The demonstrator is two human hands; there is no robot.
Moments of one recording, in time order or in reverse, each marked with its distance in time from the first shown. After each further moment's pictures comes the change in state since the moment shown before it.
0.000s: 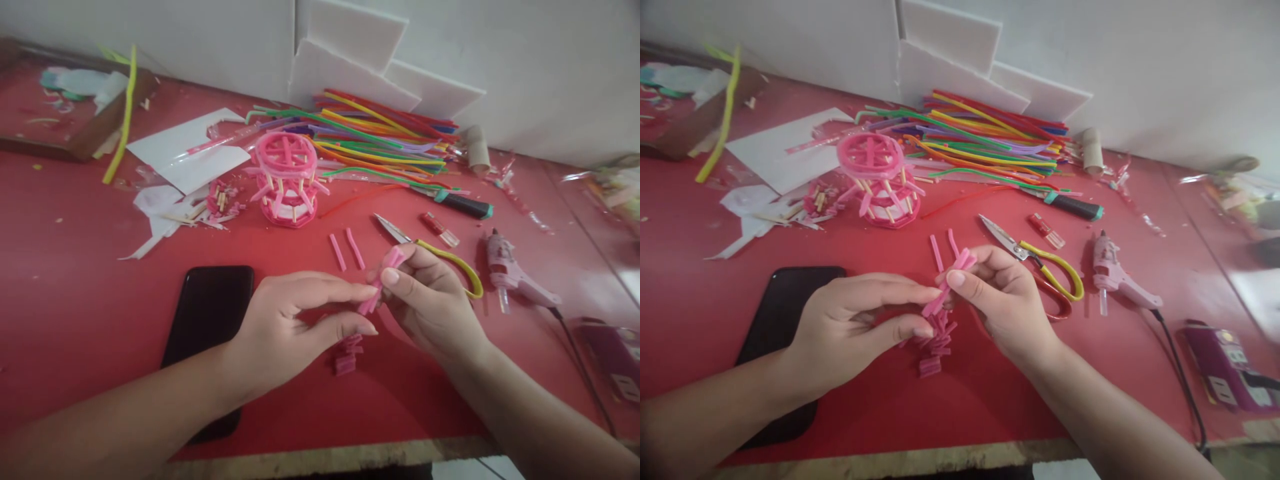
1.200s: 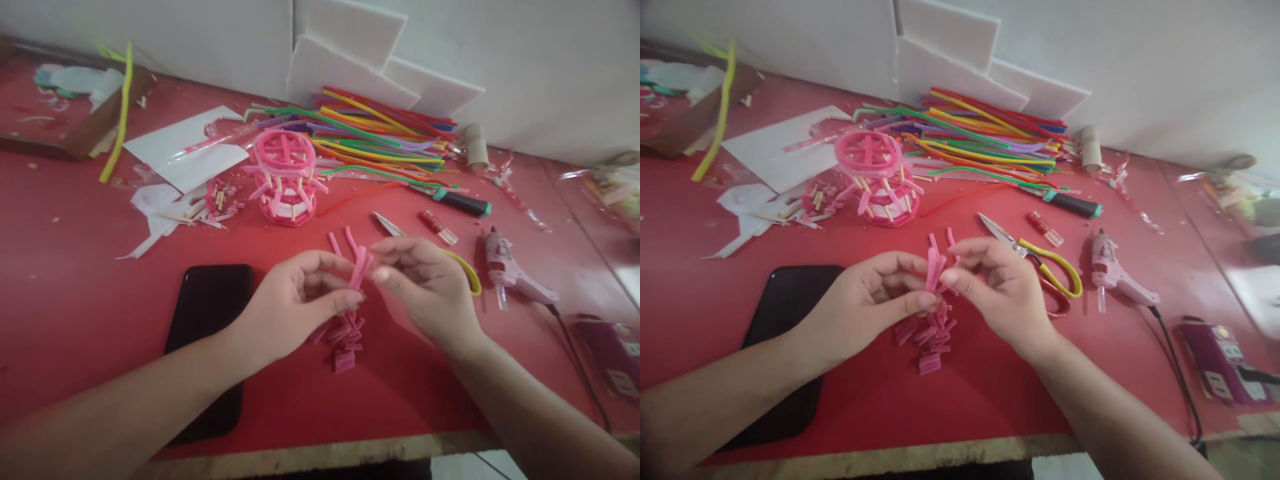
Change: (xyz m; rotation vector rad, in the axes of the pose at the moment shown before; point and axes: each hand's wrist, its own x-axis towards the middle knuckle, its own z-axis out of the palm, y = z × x) left_hand 0.010 -0.005 0.001 -0.437 -0.061 -0.625; right_hand 0.005 -0.005 -0.010 -0.743 0.099 -0.324
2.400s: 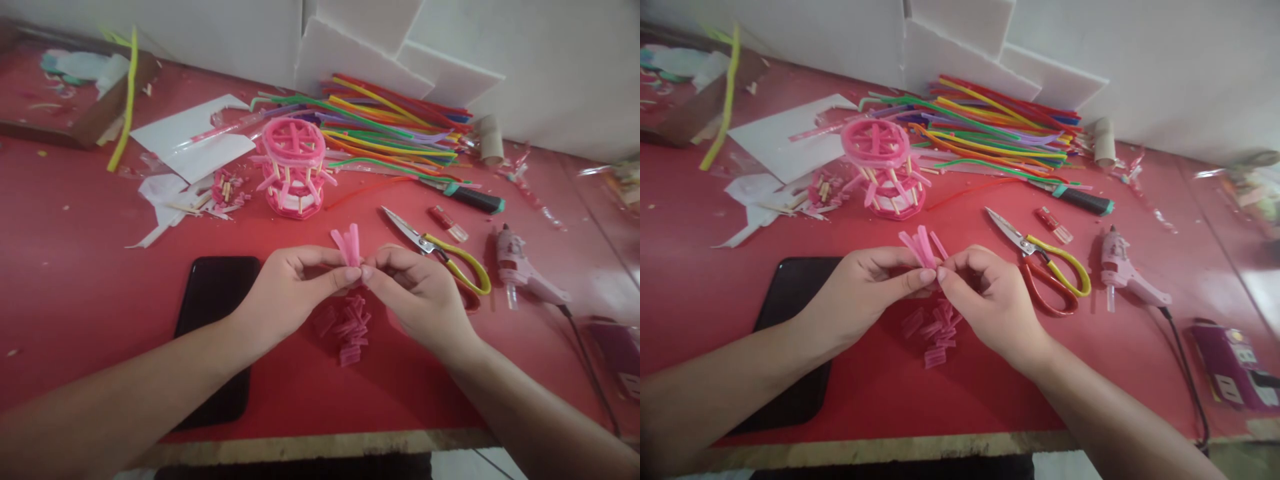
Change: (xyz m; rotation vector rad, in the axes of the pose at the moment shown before) left_hand 0.003 -0.001 -0.004 0.006 0.064 0.073; right_hand -0.009 -0.007 0.017 0.081 -0.132 0.211
